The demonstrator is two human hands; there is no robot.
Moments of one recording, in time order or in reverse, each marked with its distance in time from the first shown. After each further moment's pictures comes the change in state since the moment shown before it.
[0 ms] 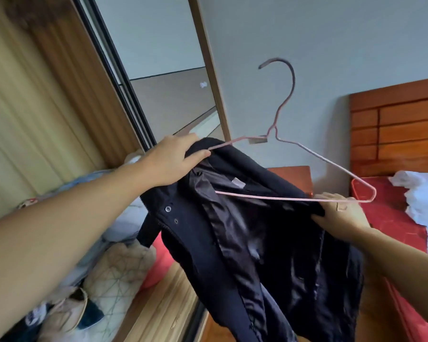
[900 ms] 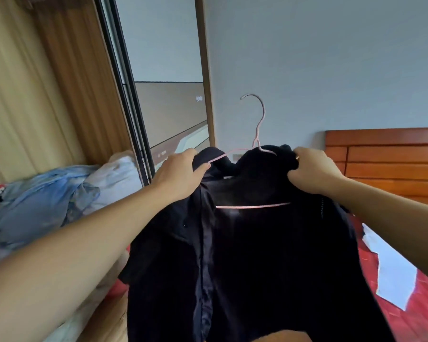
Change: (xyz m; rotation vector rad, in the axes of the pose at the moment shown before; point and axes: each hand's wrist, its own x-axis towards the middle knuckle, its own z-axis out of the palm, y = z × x) left_hand -0.017 0.003 0.028 -0.090 0.205 -0.275; right_hand 0.052 -0.106 -0.172 0.149 0.012 0.154
